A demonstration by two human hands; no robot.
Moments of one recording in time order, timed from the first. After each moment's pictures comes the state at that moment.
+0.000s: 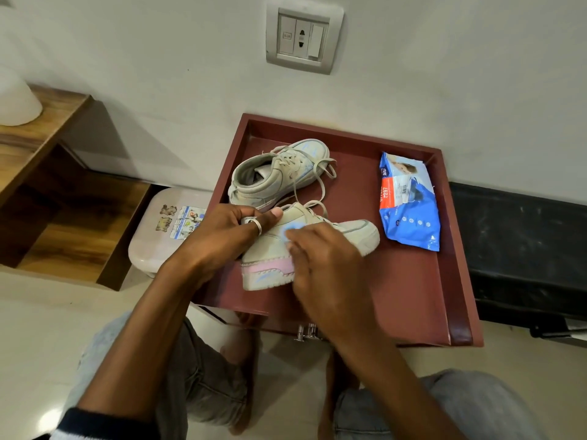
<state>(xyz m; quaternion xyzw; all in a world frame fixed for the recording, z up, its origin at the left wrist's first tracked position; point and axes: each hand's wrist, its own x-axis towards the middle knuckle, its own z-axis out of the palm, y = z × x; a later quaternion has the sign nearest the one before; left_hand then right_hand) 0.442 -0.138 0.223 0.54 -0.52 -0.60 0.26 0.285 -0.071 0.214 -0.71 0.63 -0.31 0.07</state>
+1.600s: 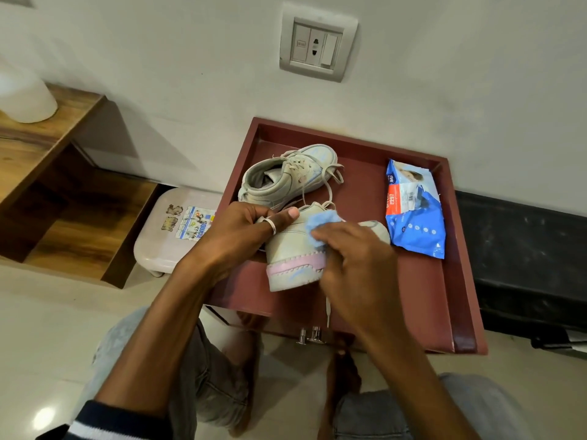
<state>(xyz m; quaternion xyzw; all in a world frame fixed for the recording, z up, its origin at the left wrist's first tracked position) 0.437 -0.142 0.216 0.50 -0.50 -0.63 0.30 0.270 -0.072 0.231 -0.68 0.65 -0.33 0.08</state>
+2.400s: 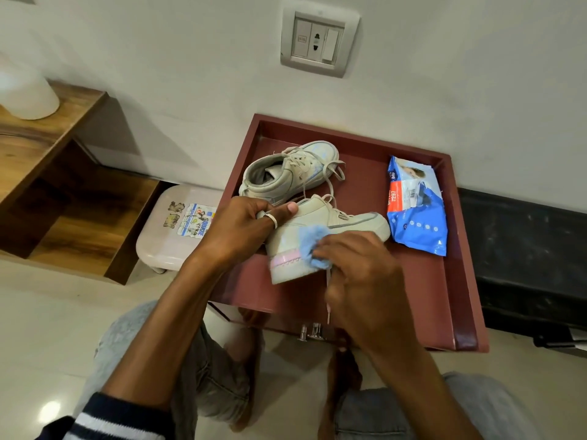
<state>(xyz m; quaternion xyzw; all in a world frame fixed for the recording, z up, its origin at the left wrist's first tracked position) 0.433 -0.147 0.210 0.57 -0.56 -0.52 0.32 0.258 -0.055 0.224 -0.73 0.59 -0.34 0.05</state>
